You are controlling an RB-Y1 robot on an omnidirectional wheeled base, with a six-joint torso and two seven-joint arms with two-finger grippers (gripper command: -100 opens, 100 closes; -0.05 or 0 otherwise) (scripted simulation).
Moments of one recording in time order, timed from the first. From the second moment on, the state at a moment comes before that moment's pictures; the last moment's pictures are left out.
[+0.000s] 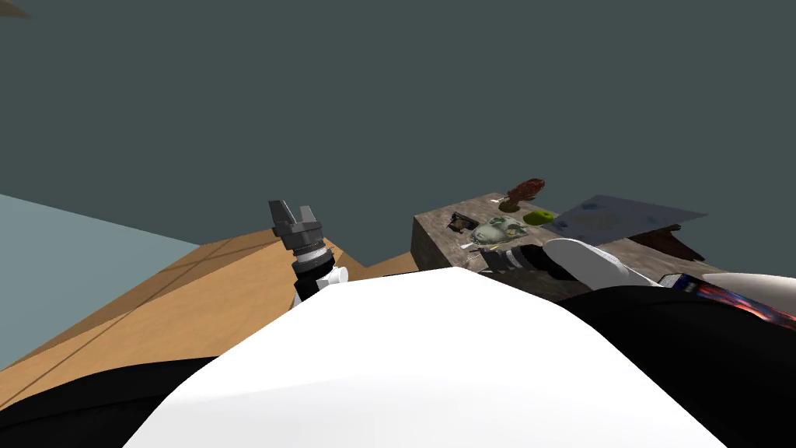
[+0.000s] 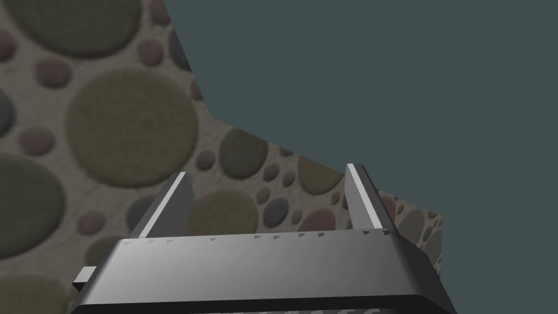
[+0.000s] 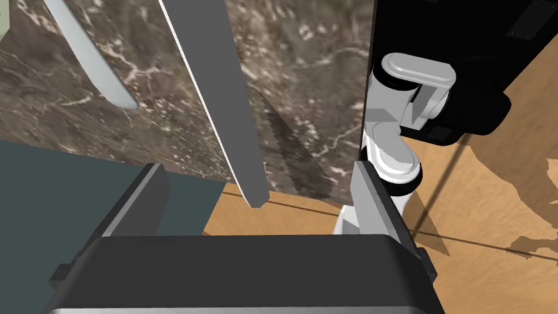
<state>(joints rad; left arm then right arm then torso) 0.49 -0.02 0.04 -2.37 -0.05 -0.56 -0.13 0.64 -0.91 -0.50 -1.86 1.70 -1.38 0.43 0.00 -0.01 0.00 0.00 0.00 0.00</state>
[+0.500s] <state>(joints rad) 0.49 -0.02 0.04 -2.37 -0.05 -0.56 -0.13 0.71 -0.96 -0.51 -1.83 1.85 -1.48 0.41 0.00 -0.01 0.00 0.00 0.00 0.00</state>
